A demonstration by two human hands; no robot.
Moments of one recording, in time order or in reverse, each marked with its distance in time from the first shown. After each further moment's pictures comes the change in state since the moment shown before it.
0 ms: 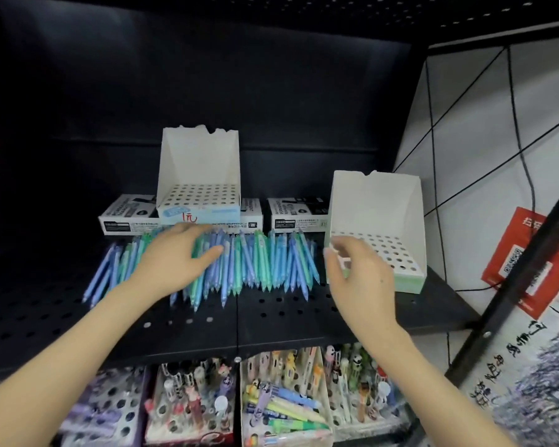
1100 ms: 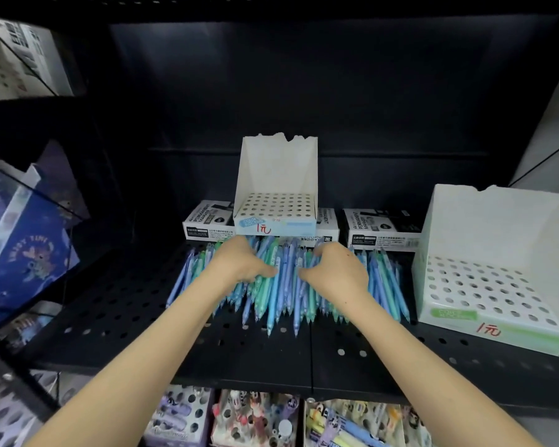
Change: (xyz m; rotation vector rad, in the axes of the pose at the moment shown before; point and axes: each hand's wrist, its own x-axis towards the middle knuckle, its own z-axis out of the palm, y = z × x) left_hand 0.029 -0.002 -0.015 -0.328 -0.207 -0.578; right_hand 0.060 -0.079 0.101 -0.032 -0.678 0.230
